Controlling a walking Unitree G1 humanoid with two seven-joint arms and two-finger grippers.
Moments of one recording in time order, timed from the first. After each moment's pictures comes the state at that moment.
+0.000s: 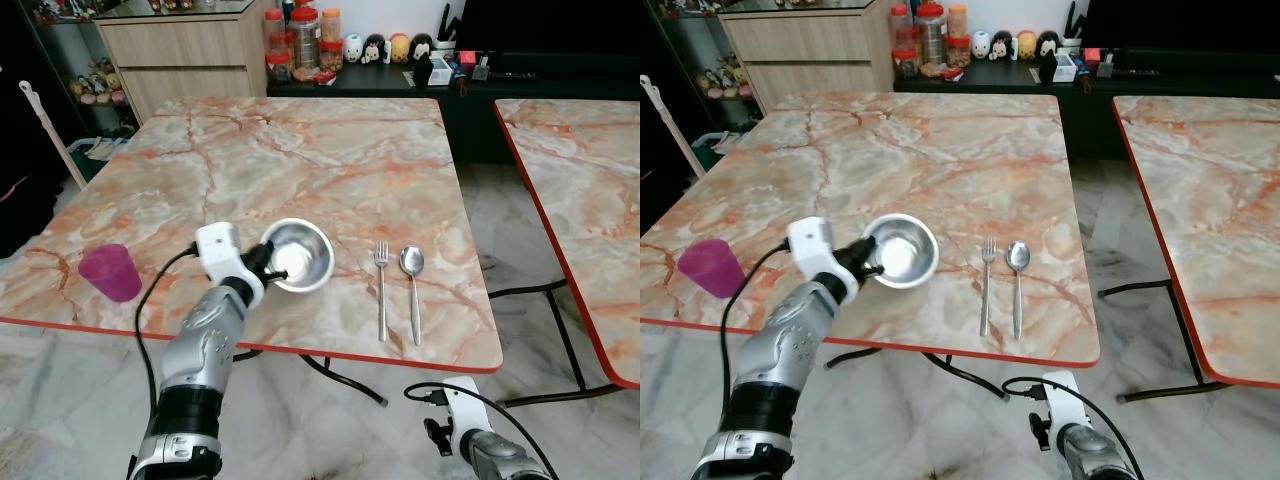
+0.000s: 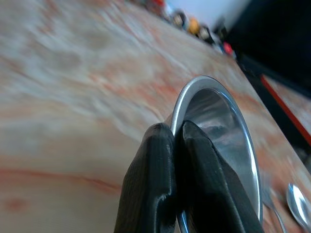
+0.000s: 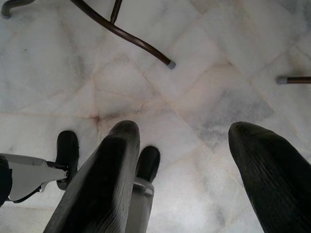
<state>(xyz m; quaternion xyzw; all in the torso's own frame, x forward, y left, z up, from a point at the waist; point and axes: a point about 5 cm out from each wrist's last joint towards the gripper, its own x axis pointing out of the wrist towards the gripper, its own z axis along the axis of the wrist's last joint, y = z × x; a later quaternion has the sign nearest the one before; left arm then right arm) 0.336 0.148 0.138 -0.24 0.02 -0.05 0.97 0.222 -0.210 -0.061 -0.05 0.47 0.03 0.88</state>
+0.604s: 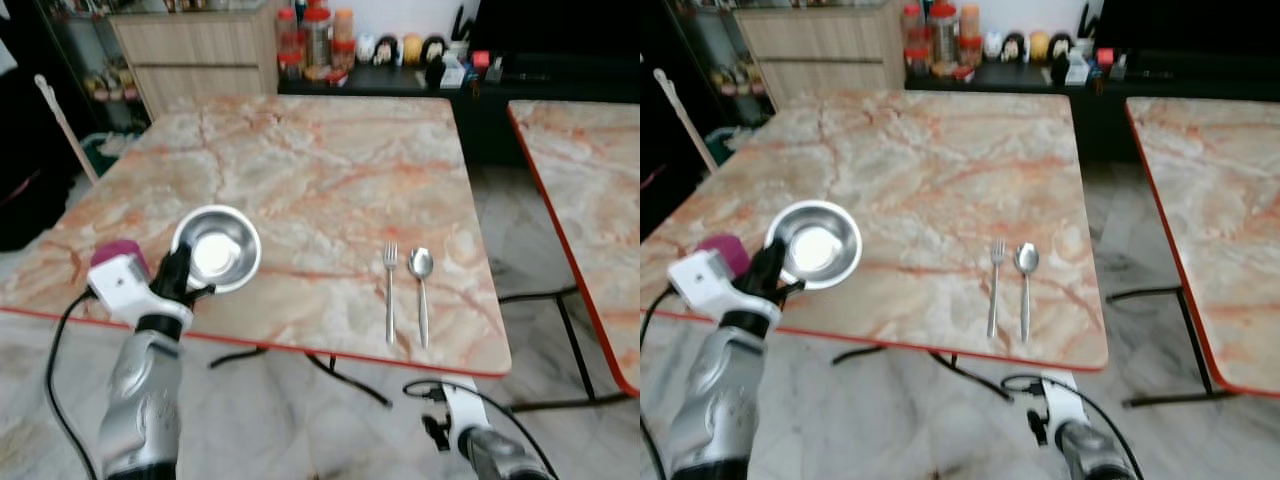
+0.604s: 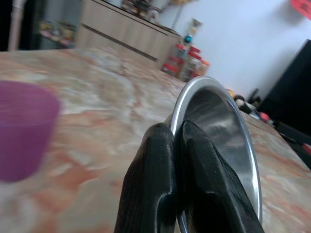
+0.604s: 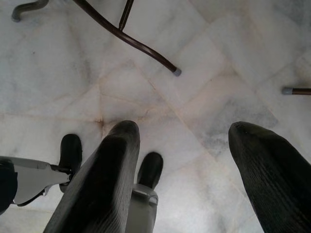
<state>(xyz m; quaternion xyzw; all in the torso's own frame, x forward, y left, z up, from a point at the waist) 0.258 0.215 0.137 -0.22 -0.10 0.05 0.97 0.226 -0.208 -0.058 -0.05 0.46 0.03 0.88</state>
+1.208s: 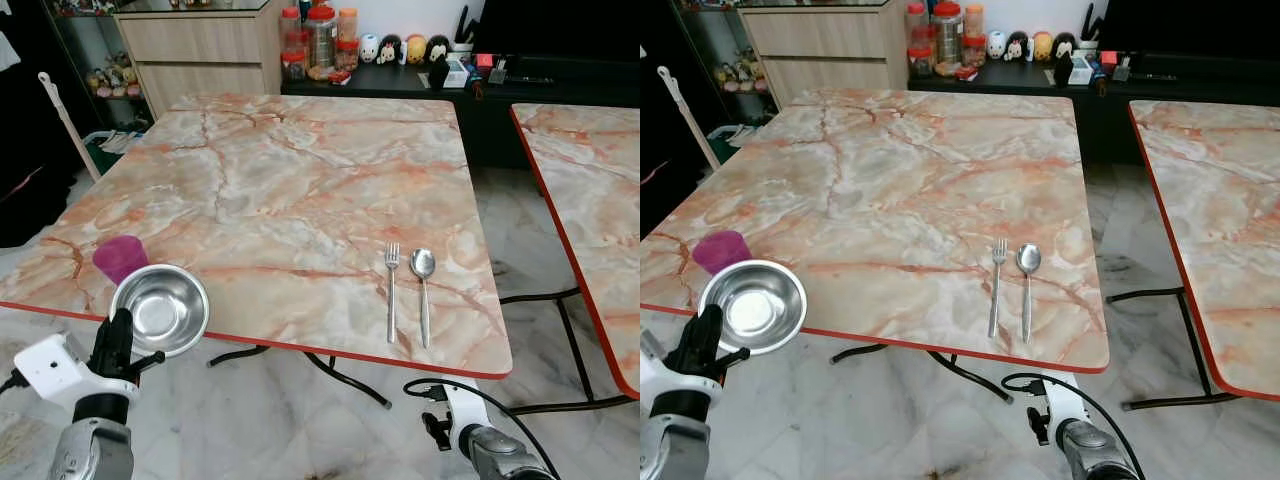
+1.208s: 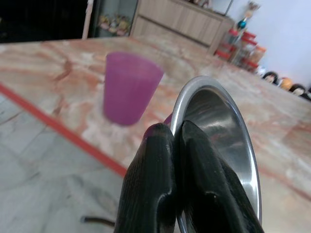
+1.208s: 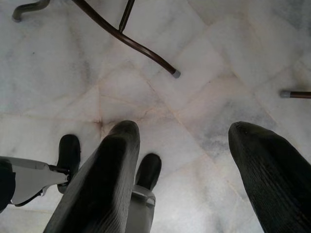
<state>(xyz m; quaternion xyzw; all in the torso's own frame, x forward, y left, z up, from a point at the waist) 0.193 0.239 0.112 -0.18 -0.05 0.14 0.97 0.227 -0.209 -0.058 -0.05 0.46 0.04 0.89</state>
